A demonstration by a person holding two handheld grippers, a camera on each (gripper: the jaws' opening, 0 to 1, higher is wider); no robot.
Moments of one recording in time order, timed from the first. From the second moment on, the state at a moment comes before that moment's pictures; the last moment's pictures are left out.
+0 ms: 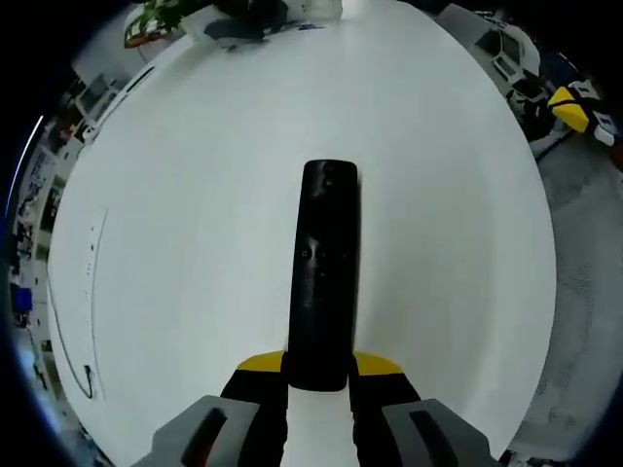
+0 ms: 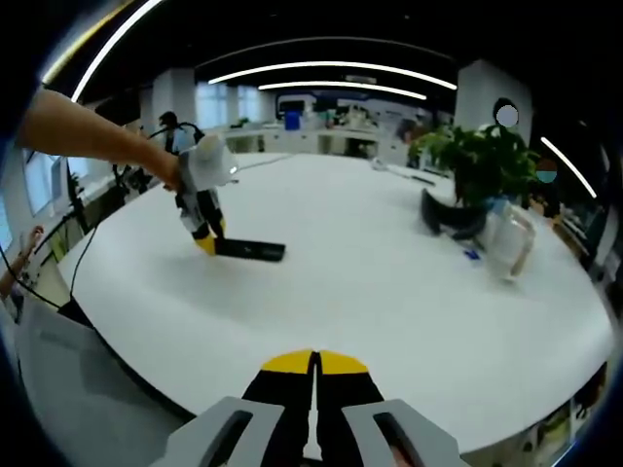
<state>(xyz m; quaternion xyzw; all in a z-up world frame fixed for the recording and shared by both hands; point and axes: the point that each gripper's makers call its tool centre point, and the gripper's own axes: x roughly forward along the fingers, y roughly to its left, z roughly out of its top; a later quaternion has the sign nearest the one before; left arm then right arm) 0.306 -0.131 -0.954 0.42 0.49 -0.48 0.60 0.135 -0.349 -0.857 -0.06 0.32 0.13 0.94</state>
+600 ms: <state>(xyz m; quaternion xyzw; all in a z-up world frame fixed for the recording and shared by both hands) 0.251 -0.137 -0.954 0.42 0.50 -0.47 0.59 0.136 -0.345 -0.846 -0.04 0.30 0.14 0.94</state>
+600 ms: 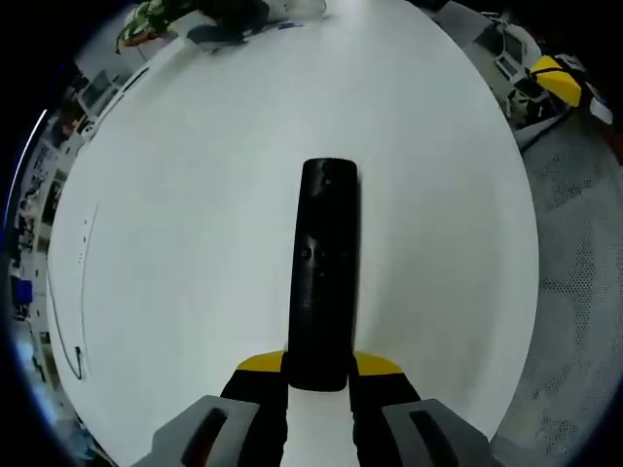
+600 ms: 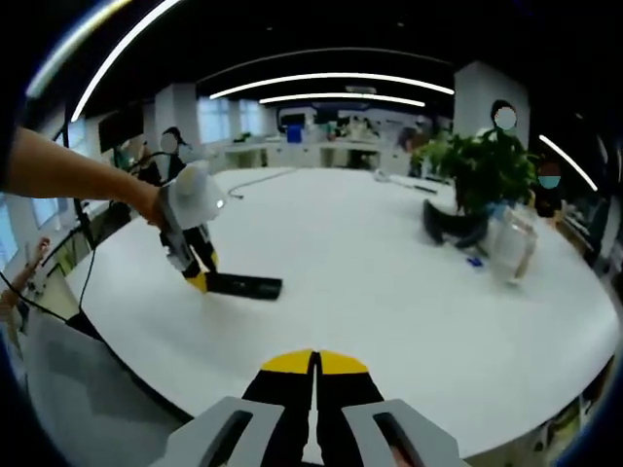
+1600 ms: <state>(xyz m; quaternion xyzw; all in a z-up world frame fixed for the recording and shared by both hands) 0.161 -0.145 -0.953 0.41 0.50 -0.46 0.61 0.132 -0.337 -0.849 -0.03 0.32 0.16 0.93</state>
